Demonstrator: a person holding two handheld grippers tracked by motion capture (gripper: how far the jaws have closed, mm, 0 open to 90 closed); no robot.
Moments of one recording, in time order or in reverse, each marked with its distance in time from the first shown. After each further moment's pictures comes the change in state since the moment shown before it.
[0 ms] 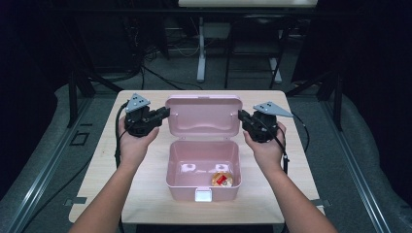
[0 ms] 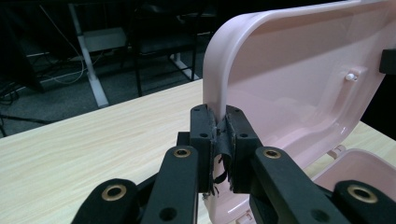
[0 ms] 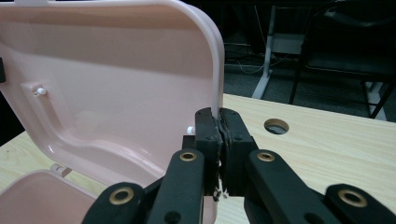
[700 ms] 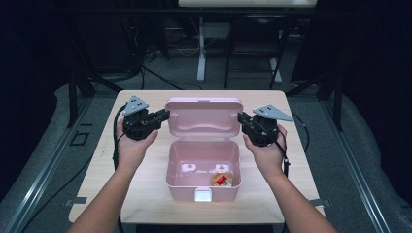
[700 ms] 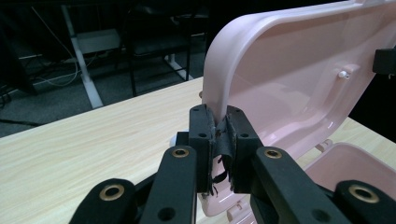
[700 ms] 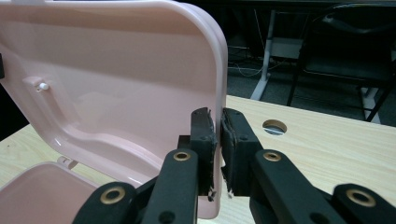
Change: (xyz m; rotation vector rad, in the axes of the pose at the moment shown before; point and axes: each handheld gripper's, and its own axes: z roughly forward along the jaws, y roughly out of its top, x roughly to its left) left arm -0.003 -0.003 -0.010 0.000 -0.027 0.013; right arm 0.006 -0.003 -0.010 -0.010 -0.004 -0.028
